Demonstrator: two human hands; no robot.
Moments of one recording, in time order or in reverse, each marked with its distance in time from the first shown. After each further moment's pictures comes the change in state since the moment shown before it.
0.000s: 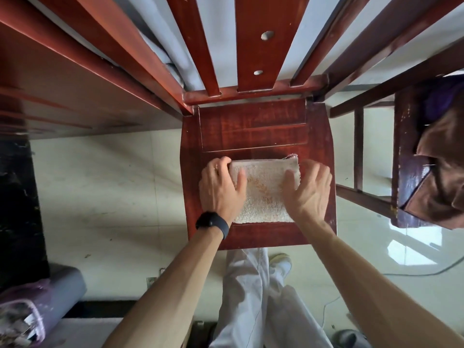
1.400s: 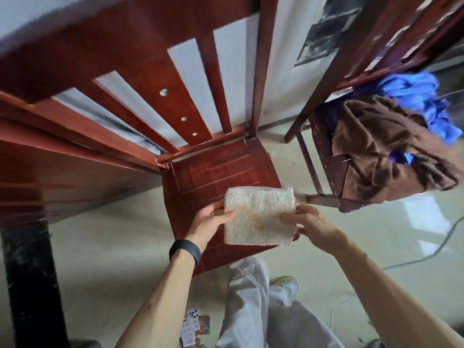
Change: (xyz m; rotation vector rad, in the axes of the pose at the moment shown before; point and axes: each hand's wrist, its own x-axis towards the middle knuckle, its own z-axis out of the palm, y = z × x) left_hand -0.023 0.081 -0.093 -0.741 -0.793 -0.449; right_hand -0.036 0.068 -0.160 1.018 -0.700 0.484
